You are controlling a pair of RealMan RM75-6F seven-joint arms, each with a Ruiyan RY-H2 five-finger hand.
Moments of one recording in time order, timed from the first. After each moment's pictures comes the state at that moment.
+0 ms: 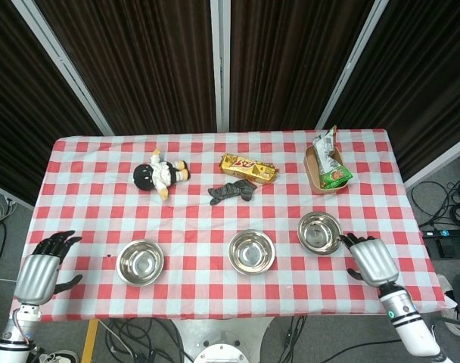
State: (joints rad) left arm -0.09 -1.34 0.02 -1.43 1.58 1.51 0.04; right arm 0.29 -1.29 0.03 -1.52 -1.51 1.17 -0.34
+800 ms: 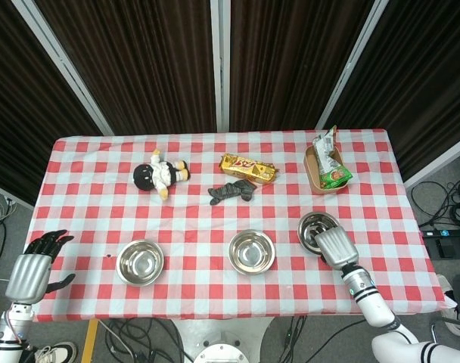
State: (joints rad) left arm -0.08 -1.34 0.01 -1.38 1.56 1.50 -0.01; right arm 0.44 -1.48 0.07 -1.39 -1.35 1.00 -0.55
